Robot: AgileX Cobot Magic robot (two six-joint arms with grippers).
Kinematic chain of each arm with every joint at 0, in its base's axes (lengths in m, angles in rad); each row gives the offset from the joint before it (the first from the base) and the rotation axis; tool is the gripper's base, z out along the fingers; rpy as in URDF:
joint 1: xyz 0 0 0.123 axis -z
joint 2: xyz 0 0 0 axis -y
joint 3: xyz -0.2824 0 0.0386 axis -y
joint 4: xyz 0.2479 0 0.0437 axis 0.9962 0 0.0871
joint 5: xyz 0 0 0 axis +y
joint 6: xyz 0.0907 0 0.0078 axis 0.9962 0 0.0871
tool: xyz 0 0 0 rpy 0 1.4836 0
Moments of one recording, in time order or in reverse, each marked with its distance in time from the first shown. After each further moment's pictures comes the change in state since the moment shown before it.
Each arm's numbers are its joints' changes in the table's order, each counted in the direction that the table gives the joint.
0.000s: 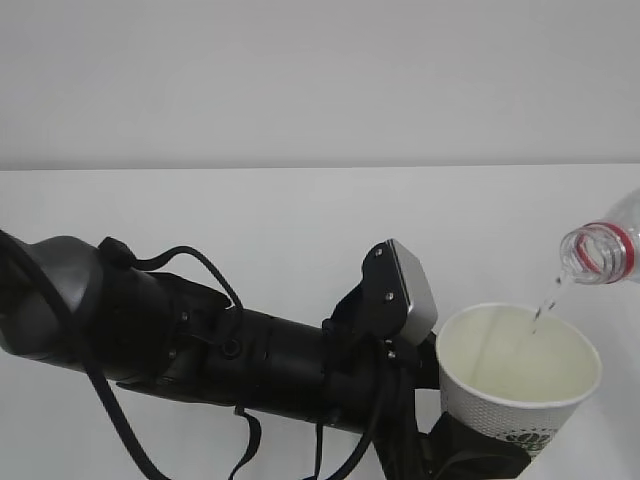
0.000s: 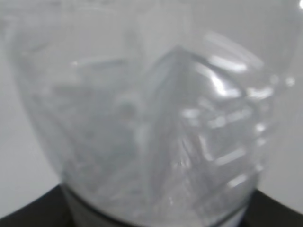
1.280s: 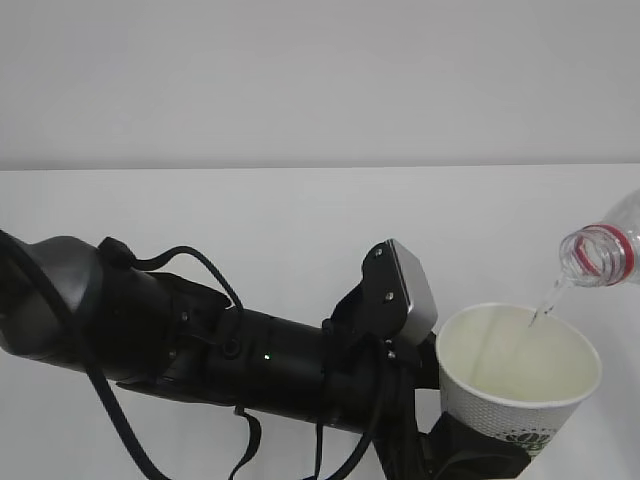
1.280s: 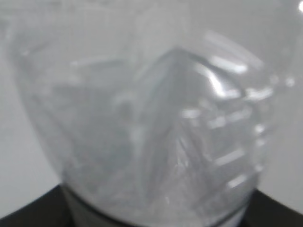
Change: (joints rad) left arm 0.000 0.000 0.000 0.000 0.000 0.000; right arm 0.000 0.000 0.000 0.000 -0.002 -0.011
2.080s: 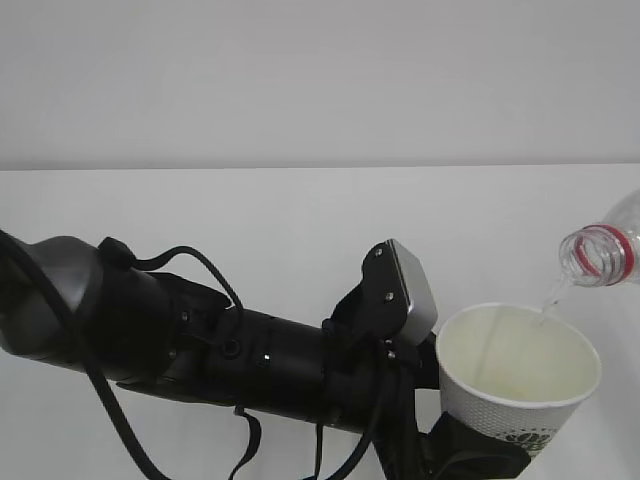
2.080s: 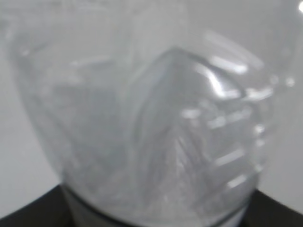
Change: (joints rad) left arm 0.000 0.000 0.000 0.000 0.000 0.000; right arm 0.000 0.000 0.000 0.000 0.000 -0.002
